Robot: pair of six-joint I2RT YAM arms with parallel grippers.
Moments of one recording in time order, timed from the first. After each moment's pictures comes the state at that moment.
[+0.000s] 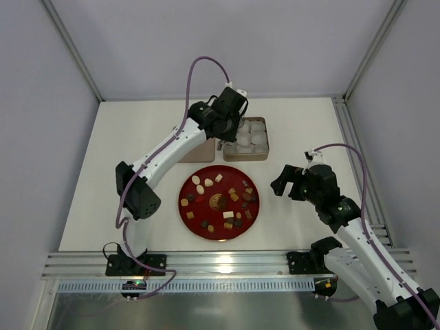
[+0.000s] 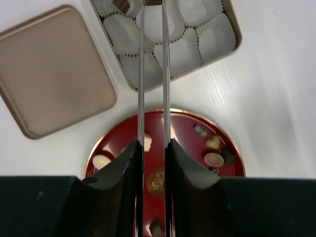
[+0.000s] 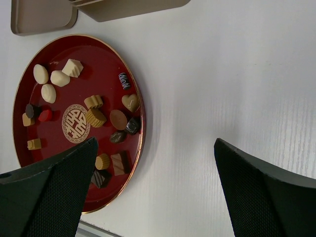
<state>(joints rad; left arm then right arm) -0.79 1.94 2.10 -1.03 -0.22 -0.31 0.35 0.70 0.55 -0.45 -0.04 0.49</state>
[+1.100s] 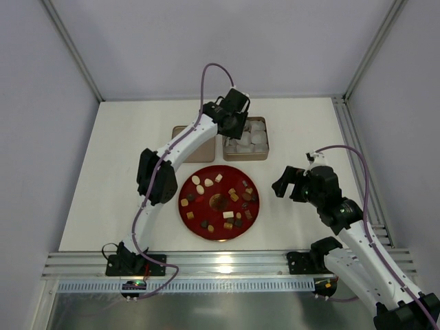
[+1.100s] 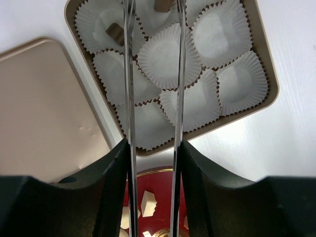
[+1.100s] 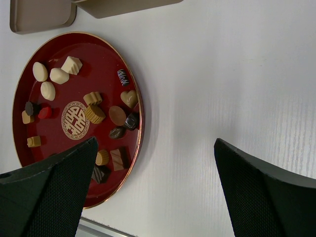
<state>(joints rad) -0.69 2.26 2.23 -0.87 -0.15 -0.26 0.35 0.66 0.57 -0.51 -0.03 0.49</state>
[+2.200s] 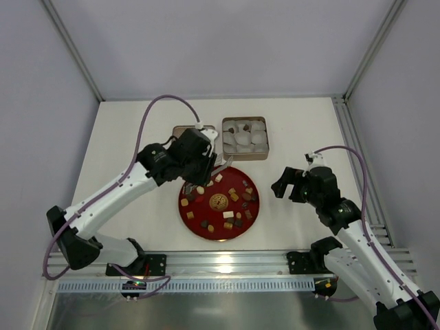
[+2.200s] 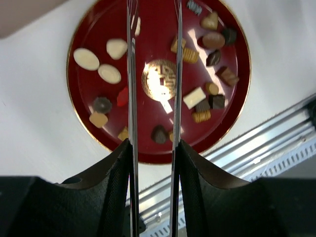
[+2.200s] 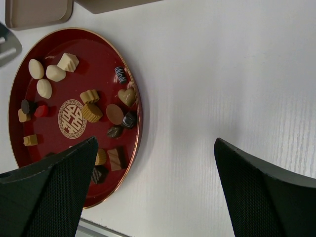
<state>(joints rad) -0.84 1.38 1.46 -0.99 -0.11 -0.34 0.35 0.67 0.55 -0.48 -0.03 0.49</state>
